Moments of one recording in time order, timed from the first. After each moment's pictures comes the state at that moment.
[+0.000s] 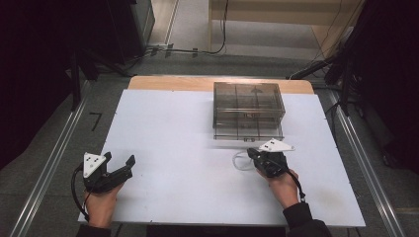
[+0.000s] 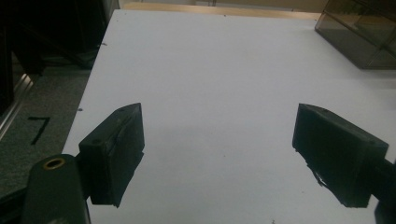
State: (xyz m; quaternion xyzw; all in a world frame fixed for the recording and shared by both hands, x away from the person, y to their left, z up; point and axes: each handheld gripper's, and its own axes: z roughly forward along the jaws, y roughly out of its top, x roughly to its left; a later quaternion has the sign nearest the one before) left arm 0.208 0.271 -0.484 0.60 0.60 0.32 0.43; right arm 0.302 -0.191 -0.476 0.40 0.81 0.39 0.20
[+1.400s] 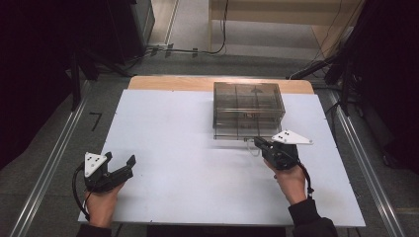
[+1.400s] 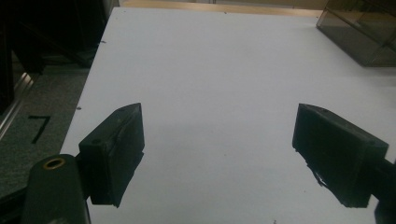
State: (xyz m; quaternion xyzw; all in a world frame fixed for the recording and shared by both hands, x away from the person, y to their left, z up) left arm 0.209 0.271 -0.486 0.60 0.60 0.32 0.42; right arm 0.304 -0.206 -0.438 0.41 0.77 0.45 0.21
